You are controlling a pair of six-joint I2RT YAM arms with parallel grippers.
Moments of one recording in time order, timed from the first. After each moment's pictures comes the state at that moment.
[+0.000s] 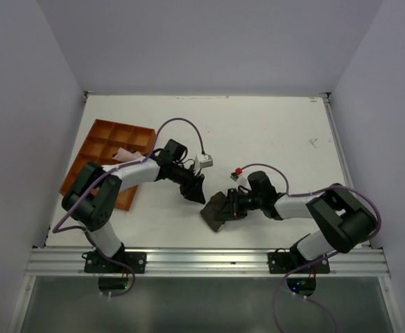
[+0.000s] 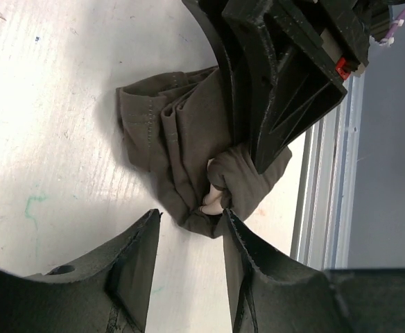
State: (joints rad) left arm -0.56 1.72 0.96 -0.30 0.90 0.27; right arm 0.59 1.50 0.36 0.39 -0.71 0.75
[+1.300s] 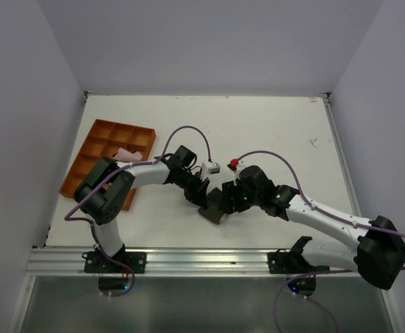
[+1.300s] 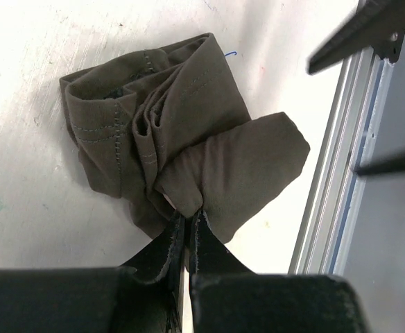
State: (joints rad) left arm -0.64 1.81 0.98 -0.30 0.80 0.16; right arm 0.77 1.15 0.64 -0.28 -0.15 0.50
